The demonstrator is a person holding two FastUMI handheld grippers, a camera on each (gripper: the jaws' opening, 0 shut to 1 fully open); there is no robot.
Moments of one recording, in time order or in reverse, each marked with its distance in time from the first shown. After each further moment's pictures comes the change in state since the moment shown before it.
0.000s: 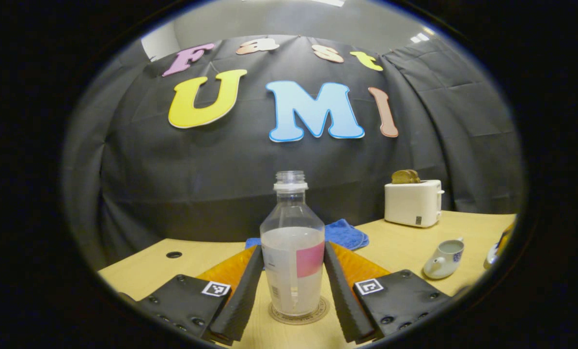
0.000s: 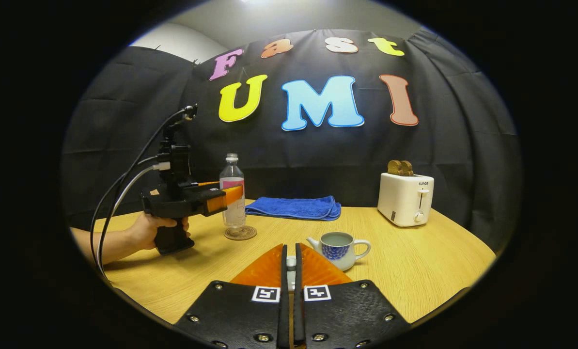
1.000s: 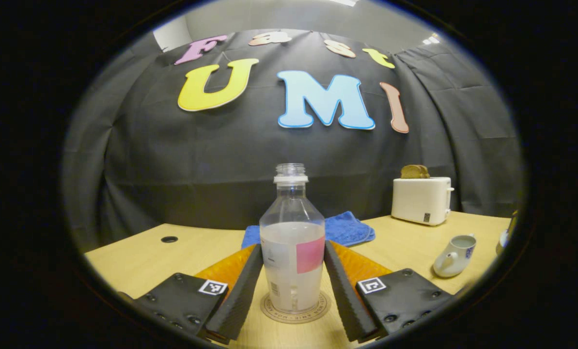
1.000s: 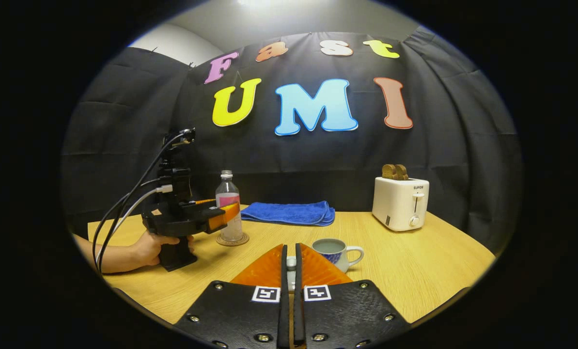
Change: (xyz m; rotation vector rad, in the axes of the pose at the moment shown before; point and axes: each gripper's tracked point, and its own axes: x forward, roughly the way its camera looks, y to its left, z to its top) left arm 0.012 0.003 -0.034 -0.036 0.022 0.052; right arm 0.012 -0.017 0.016 -0.011 -0.051 -0.045
